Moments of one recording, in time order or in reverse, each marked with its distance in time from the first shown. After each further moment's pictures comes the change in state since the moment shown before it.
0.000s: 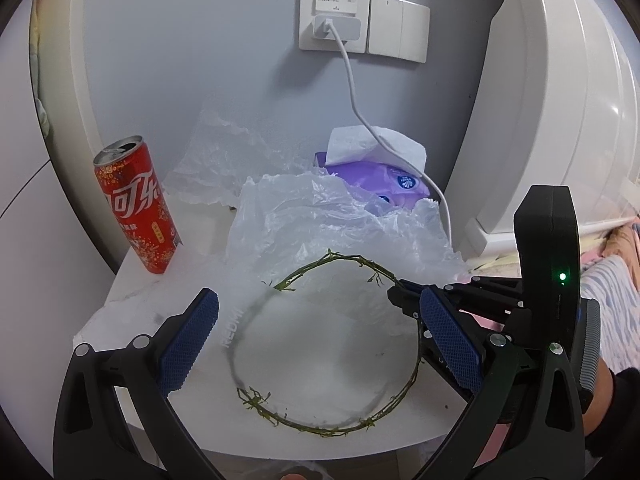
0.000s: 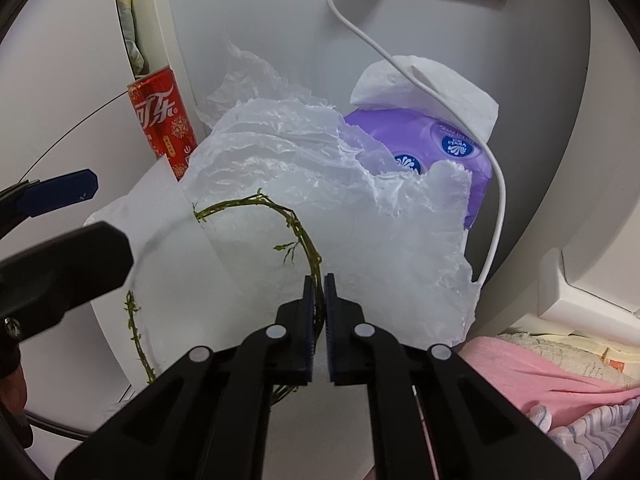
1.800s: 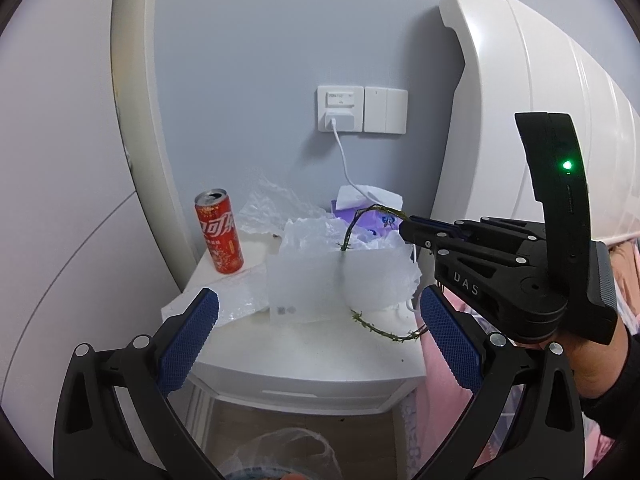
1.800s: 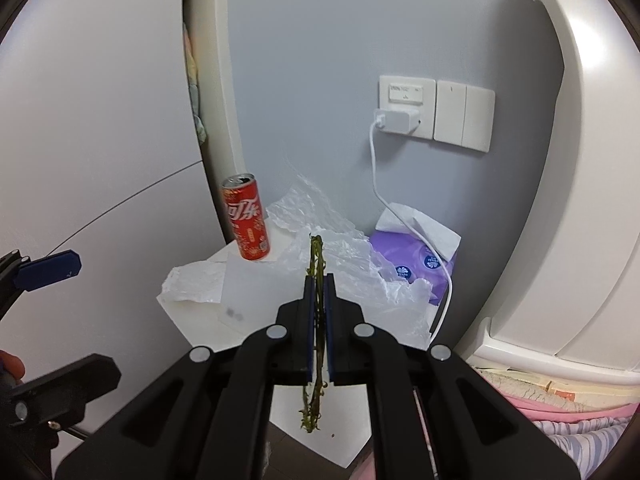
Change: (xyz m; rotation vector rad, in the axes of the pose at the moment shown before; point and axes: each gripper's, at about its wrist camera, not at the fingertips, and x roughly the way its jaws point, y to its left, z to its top) left arm -0.172 -0.030 -0.019 -0.019 -0.144 0.121; right arm -0.152 0.054 0.027 -0.097 -0.231 0.029
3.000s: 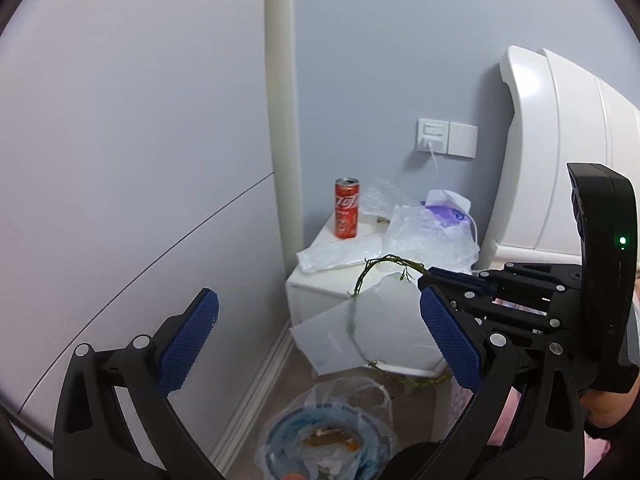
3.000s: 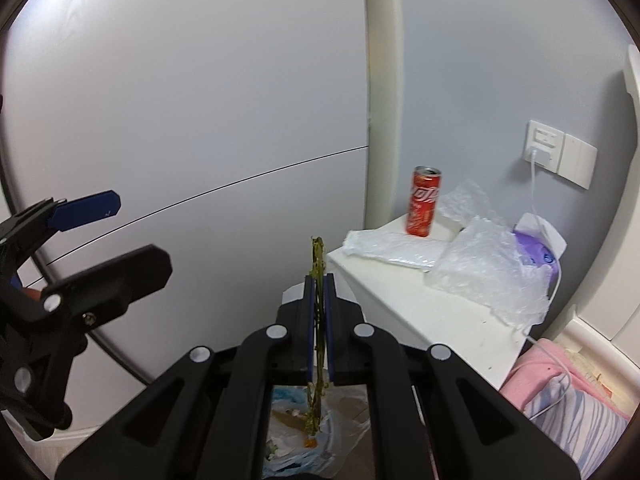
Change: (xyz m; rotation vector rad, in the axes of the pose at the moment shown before) left arm -0.193 0.082 -0.098 -0.136 -0.080 0.265; right arm -0.105 0.181 -0.074 -0.207 0.001 0.292
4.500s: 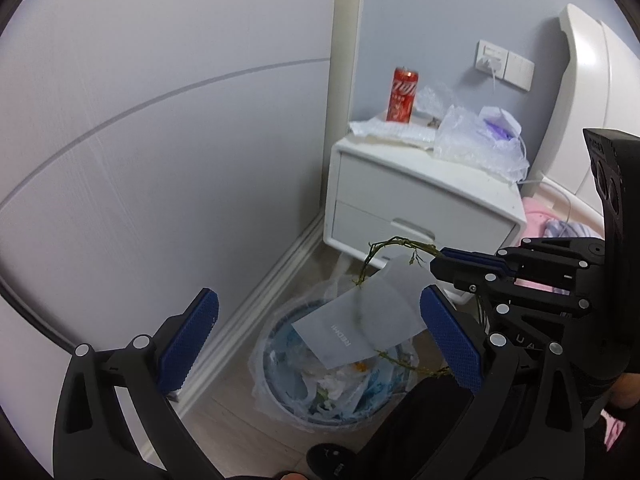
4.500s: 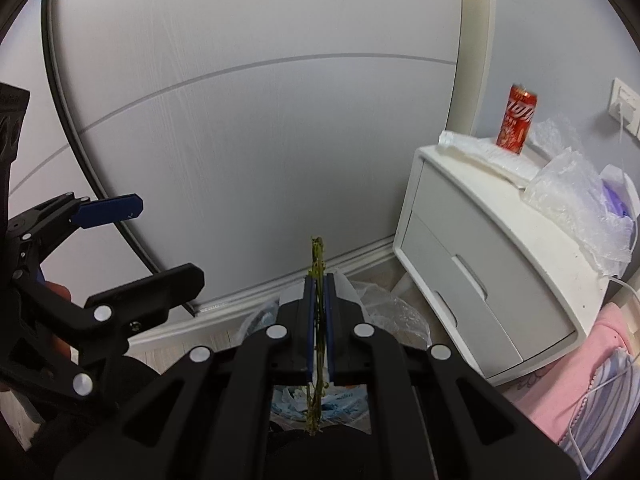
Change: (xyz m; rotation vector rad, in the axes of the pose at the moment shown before) left arm 0.034 0.029 -0.156 -0.175 0.251 0.086; right arm 0.066 0.055 -0.098 -0.136 0.250 0.157
